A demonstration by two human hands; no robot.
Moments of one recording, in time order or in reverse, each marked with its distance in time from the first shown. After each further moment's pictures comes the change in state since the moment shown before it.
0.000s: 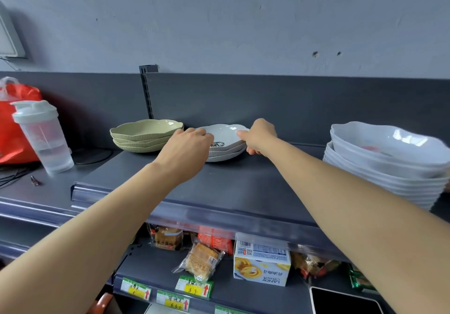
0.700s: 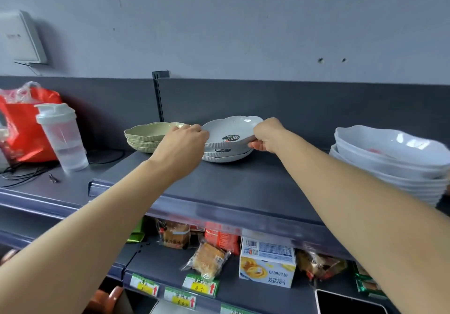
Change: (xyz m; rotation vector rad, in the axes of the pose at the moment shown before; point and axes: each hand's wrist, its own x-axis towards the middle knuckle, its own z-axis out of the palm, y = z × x) left_hand -0.016 -0.017 -0.016 0.038 0.050 -0.052; right_hand -0.002 -0.017 -0.009 0.475 -0.017 0.242
